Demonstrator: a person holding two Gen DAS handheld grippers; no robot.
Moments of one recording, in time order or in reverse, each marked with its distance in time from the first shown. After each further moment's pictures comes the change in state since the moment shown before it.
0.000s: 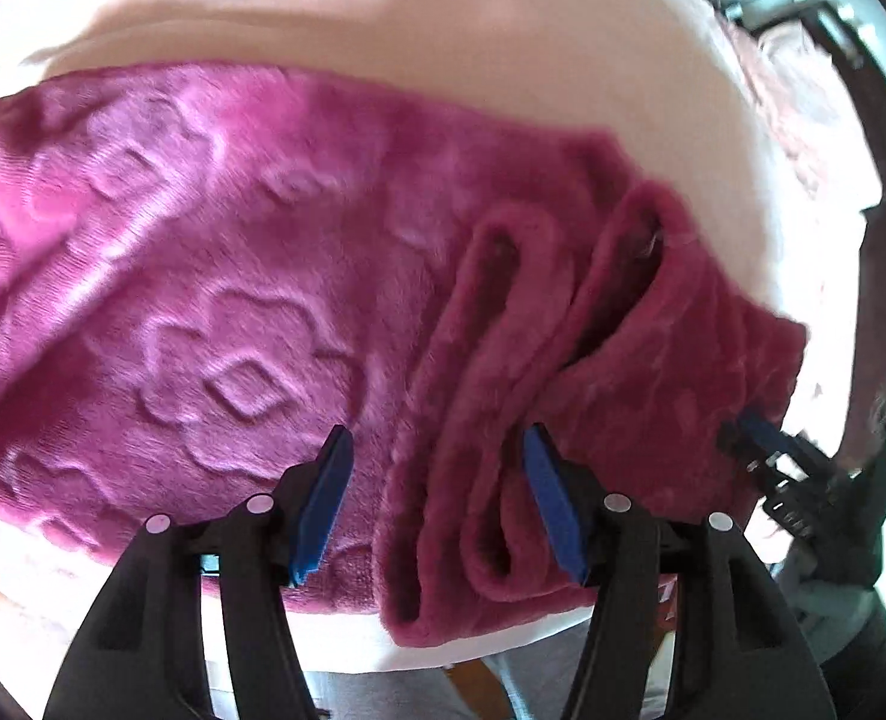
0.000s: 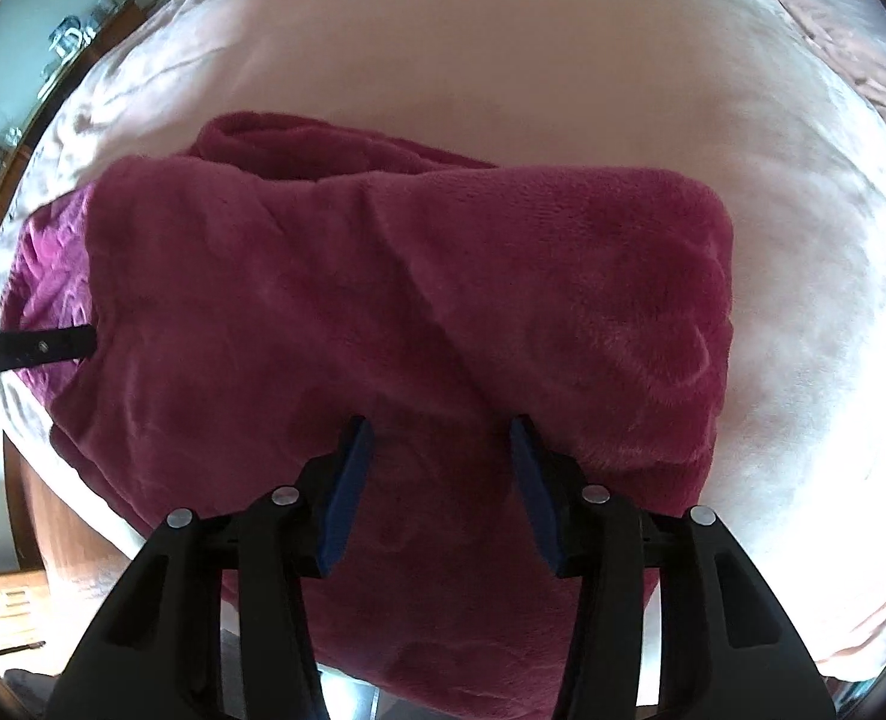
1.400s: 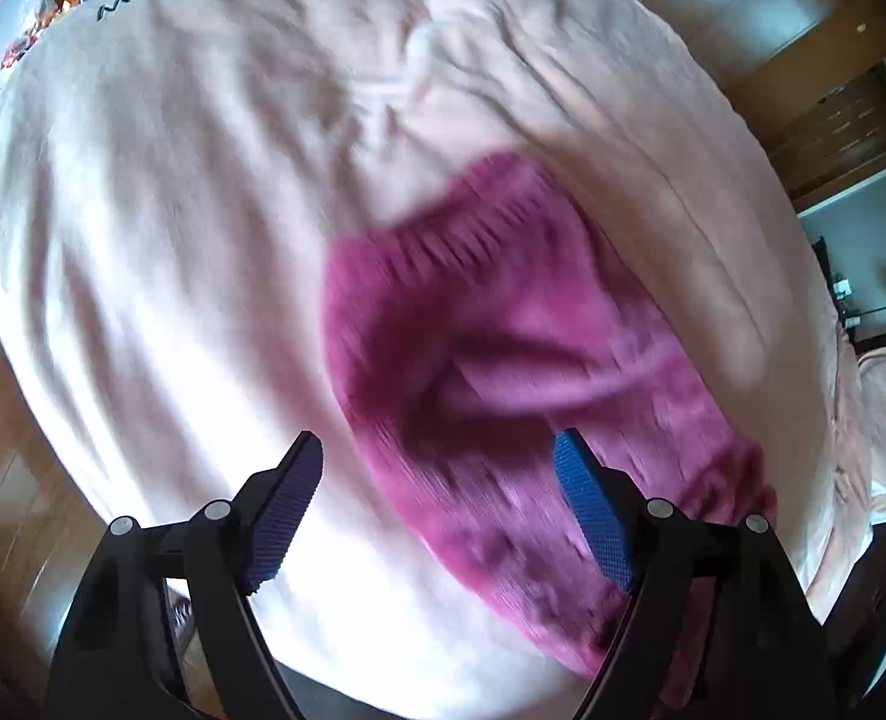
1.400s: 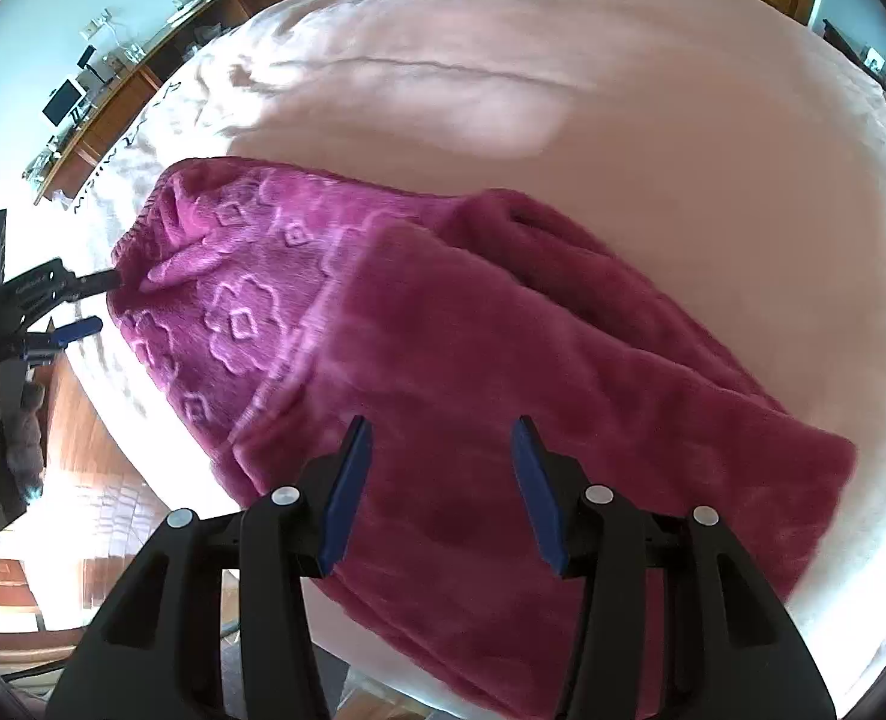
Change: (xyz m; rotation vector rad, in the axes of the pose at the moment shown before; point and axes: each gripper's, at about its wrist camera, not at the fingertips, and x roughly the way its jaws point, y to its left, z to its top) left arm -0.141 0.182 -0.121 -0.604 -0.400 0.081; right arm -0.026 0.121 0.049 -0.265 -0.037 0.153
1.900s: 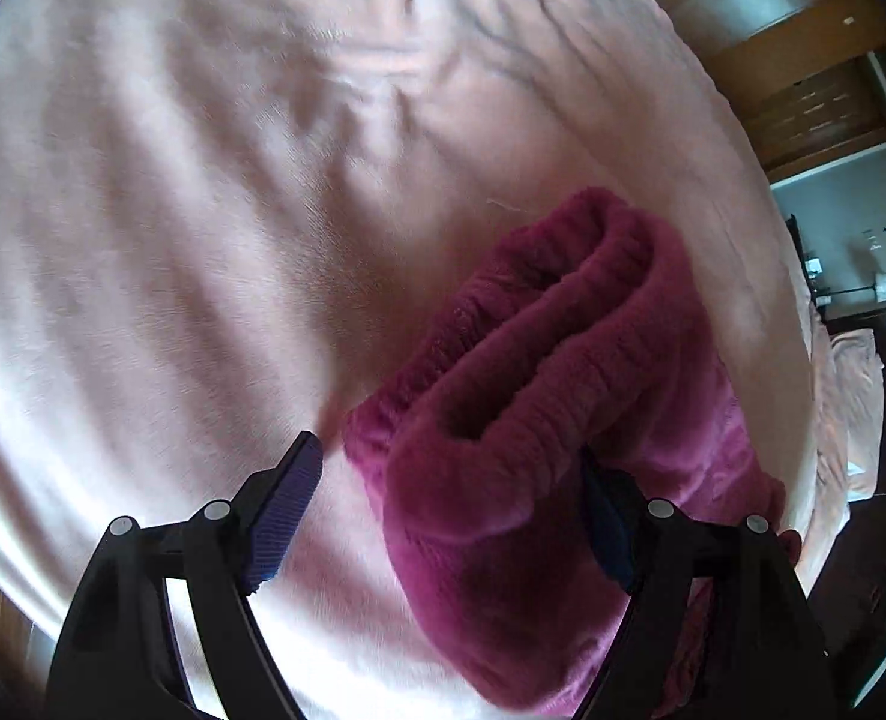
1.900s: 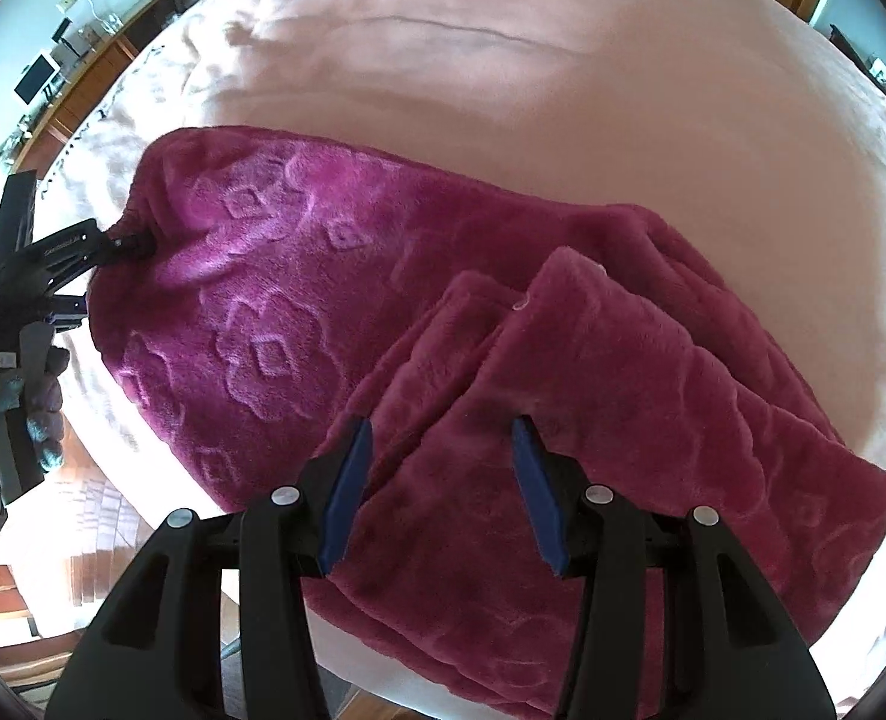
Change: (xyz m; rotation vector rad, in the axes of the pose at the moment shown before) left arm 0.086 0.029 0.052 0.038 0.107 -0.131; right arm 0.056 0.059 0.034 -0.001 0.074 -0.078
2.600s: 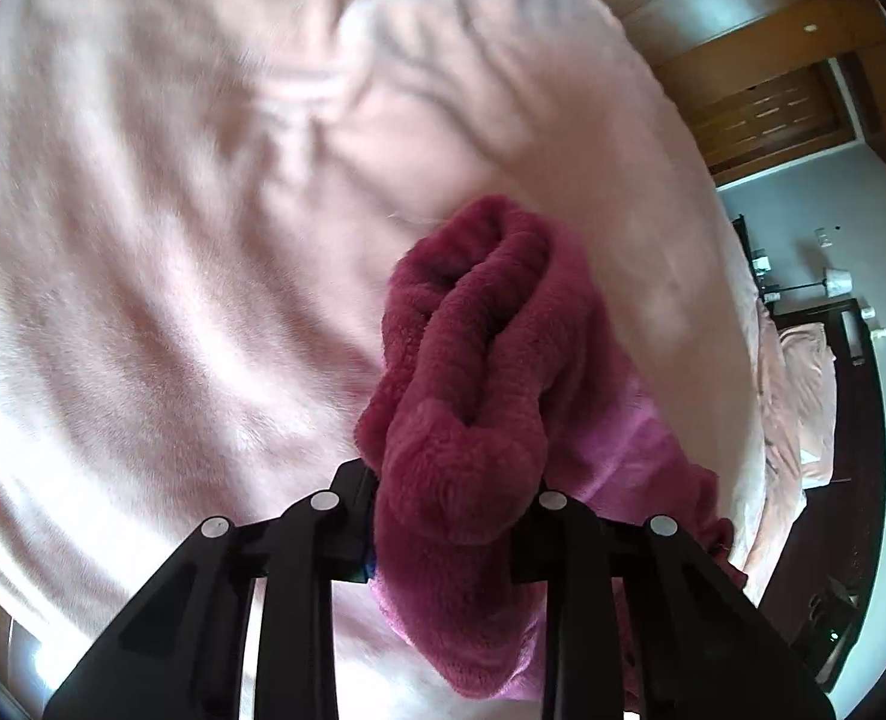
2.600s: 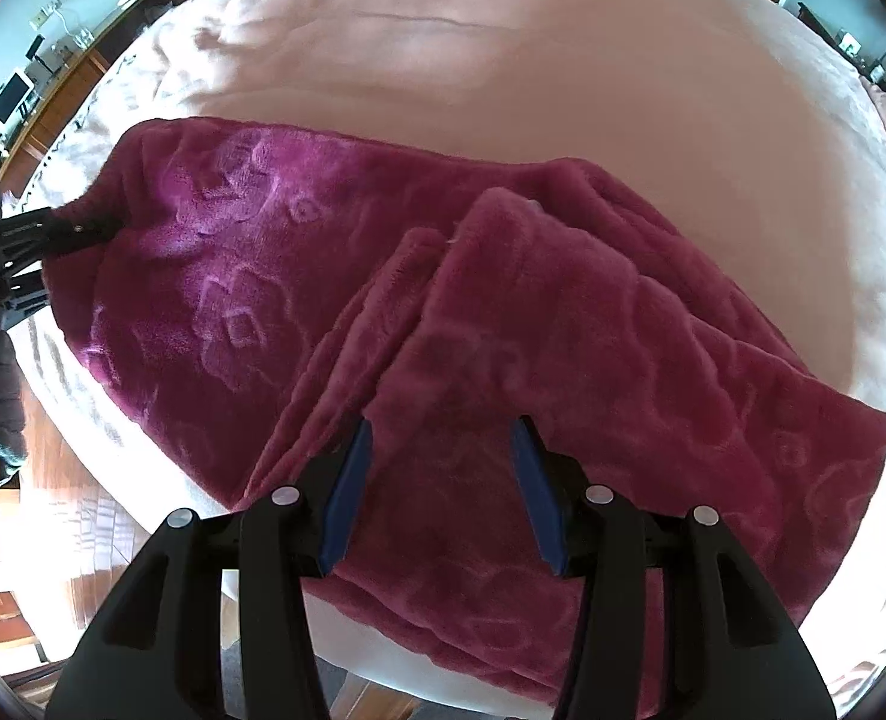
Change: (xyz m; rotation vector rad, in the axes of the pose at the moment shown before) left arm -0.031 -0.039 -0.005 0.037 -0.034 -0.123; right arm -0.007 -0.014 -0.026 0.058 -0.014 -0.028
